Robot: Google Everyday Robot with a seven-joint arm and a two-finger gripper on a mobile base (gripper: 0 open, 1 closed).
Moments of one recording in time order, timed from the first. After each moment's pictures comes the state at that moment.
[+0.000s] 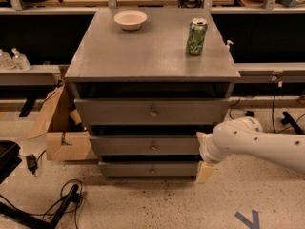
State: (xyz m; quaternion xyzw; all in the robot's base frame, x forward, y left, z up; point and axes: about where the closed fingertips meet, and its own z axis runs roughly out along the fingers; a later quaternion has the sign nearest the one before) arm 0.551 -0.192 0.548 -0.65 0.73 -0.04 0.19
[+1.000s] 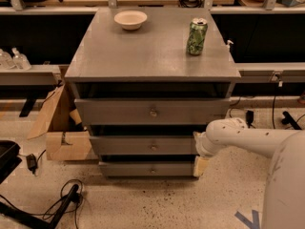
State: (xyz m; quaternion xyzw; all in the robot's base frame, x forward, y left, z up) arm 0.620 -0.204 0.462 -0.67 0.72 -0.03 0.18
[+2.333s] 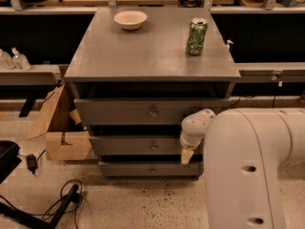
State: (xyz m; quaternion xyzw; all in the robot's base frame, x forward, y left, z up) arm 0.687 -0.169 0.414 -0.68 0.72 -0.07 0.13
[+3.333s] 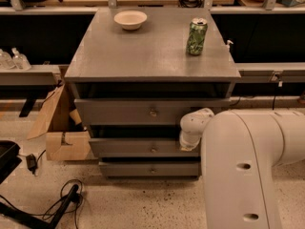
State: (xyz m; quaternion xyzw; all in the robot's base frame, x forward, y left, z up) arm 0.688 -0.167 0.400 -0.68 0.72 -0.05 0.11
